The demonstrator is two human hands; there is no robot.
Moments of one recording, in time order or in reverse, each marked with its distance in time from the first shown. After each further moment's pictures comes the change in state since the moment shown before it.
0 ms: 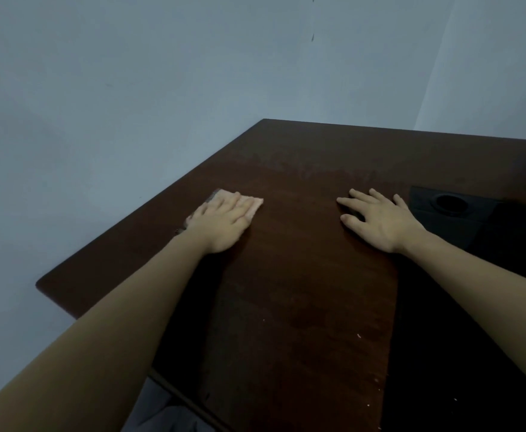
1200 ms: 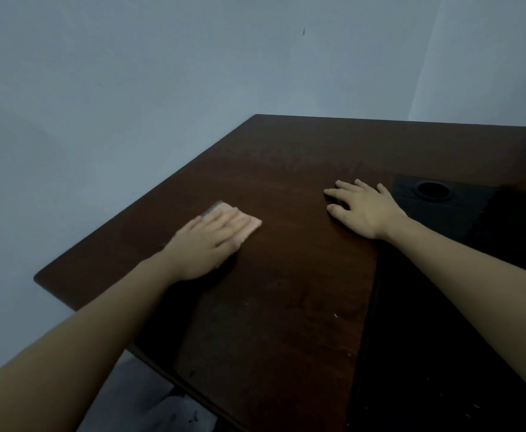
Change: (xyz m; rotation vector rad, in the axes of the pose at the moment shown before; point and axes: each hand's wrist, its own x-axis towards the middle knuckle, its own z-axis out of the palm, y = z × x) left_hand -0.071 0.013 0.010 0.087 0.008 0.252; right_hand -0.004 0.002 -0.001 0.027 0.018 -0.036
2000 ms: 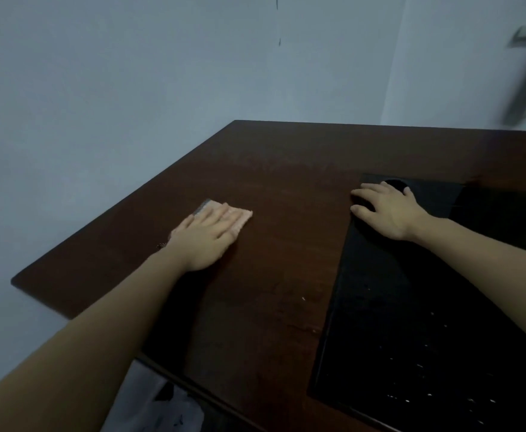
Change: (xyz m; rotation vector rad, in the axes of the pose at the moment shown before) left_hand 0.029 0.030 -0.002 -0.119 -0.004 -0.174; right_hand -0.053 0.073 -0.011 -0.017 0.059 0.106
